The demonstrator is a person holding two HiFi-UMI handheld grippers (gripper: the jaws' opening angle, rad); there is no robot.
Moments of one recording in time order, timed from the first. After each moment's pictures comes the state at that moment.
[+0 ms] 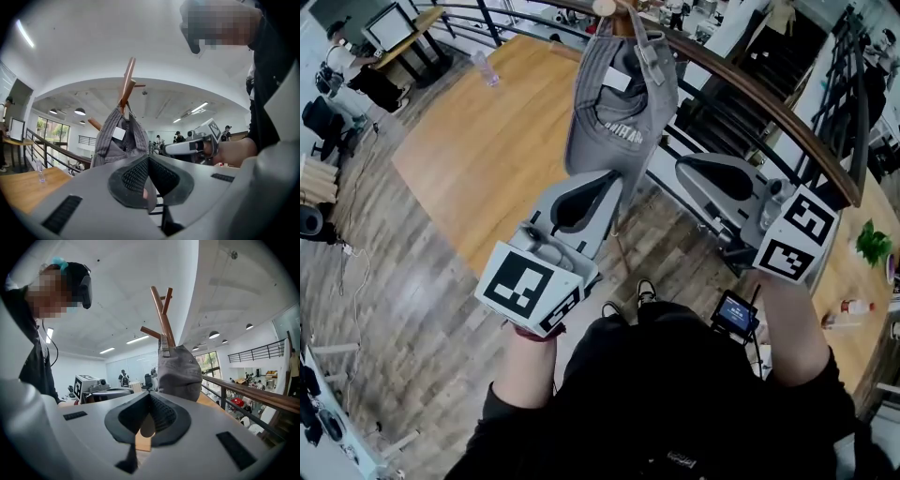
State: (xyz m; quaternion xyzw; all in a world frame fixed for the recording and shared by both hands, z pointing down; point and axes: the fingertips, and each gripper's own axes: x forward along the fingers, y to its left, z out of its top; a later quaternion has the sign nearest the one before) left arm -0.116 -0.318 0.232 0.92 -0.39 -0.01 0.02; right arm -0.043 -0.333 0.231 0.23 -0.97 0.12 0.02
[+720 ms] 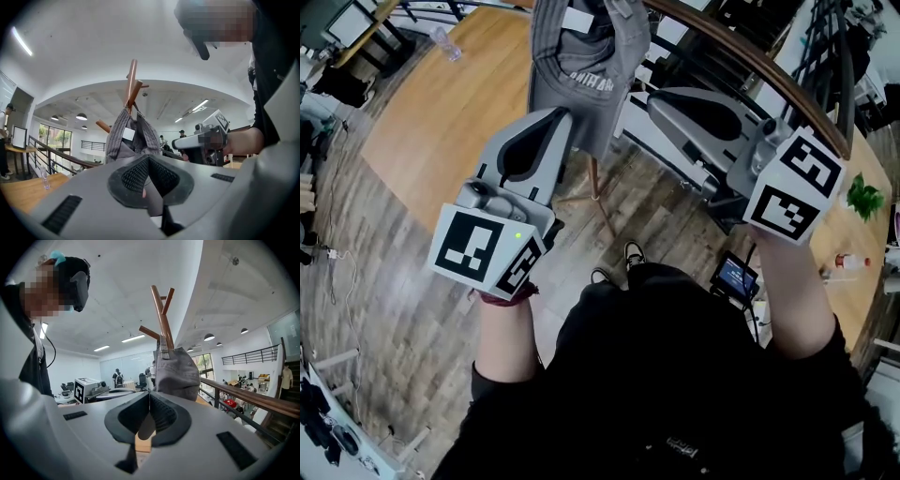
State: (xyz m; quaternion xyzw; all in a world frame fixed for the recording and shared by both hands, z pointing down) left arm -0.138 -0.337 0.237 0.91 -0.41 -0.01 0.00; right arm -0.051 -0.339 0.223 0.26 -0.96 0.11 0.03
